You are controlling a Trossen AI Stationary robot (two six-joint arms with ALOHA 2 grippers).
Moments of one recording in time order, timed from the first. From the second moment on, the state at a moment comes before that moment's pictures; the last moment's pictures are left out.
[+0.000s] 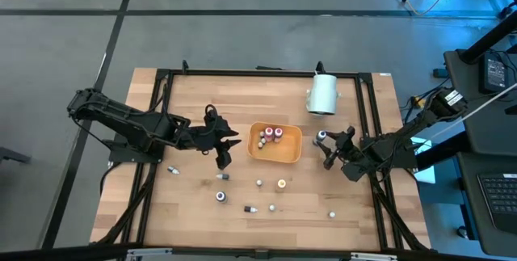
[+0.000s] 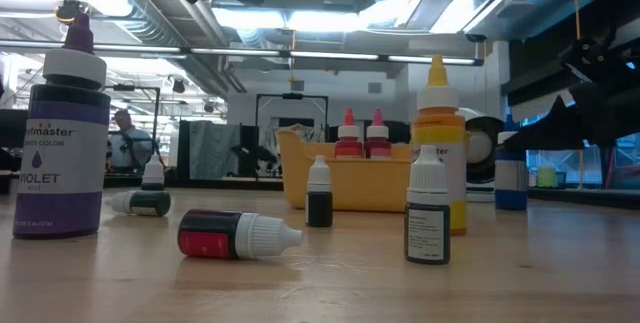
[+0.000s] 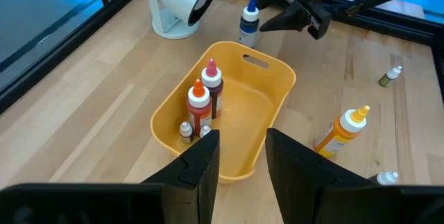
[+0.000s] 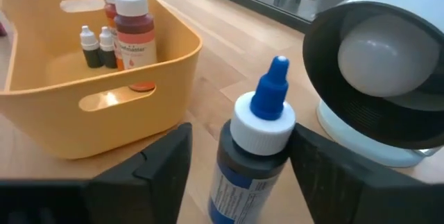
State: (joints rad) left arm -0.26 1.24 1.04 -0.47 -0.50 -0.46; right arm 0.61 1.10 0.11 0.13 1.13 0.78
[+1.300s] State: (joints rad) left arm -0.26 1.24 1.04 -0.47 -0.50 -0.46; right arm 0.41 1.10 0.48 -0.43 0.60 0.75
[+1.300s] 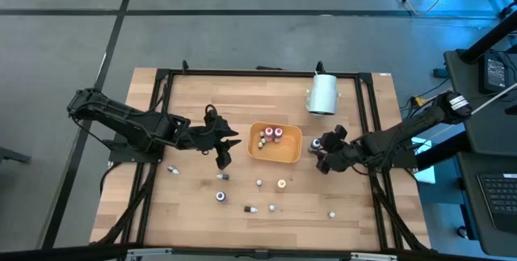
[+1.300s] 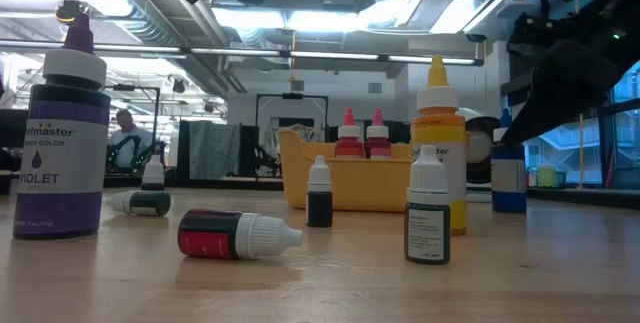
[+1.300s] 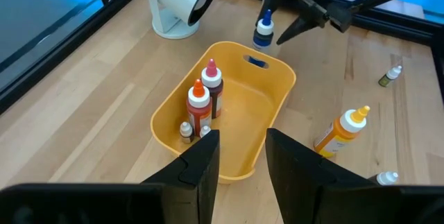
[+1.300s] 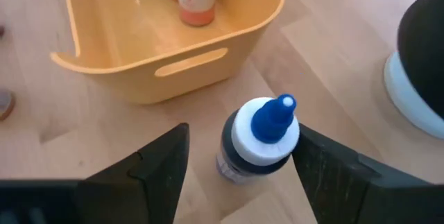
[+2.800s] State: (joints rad) left arm -0.26 1.24 1.04 -0.38 -0.46 -0.45; right arm 0.21 1.10 0.99 -0.67 0.49 0.49
